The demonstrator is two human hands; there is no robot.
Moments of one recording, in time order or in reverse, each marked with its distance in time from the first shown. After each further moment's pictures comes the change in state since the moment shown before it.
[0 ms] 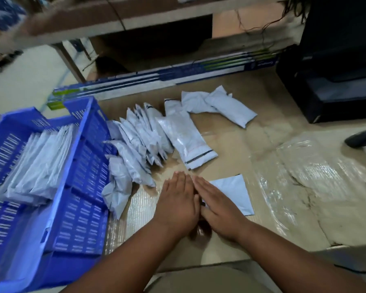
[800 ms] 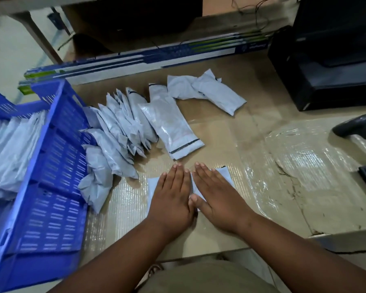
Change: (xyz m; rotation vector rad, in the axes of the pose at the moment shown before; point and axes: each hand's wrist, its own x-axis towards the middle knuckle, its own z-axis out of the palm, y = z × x) left_hand 0.000 0.013 0.050 0.068 0.056 0.102; right_hand -0.021 0.029 -0.025 -0.437 -0.064 -0.006
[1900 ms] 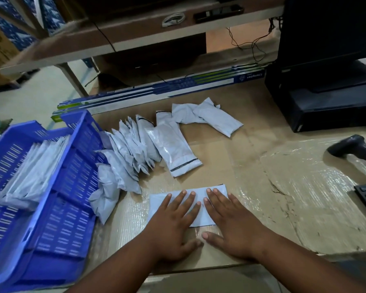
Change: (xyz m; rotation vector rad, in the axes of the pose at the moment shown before) left_hand -0.023 0.010 -0.035 0.088 -0.106 0.236; right_hand -0.049 0.030 -0.019 -0.220 -0.155 -0.014
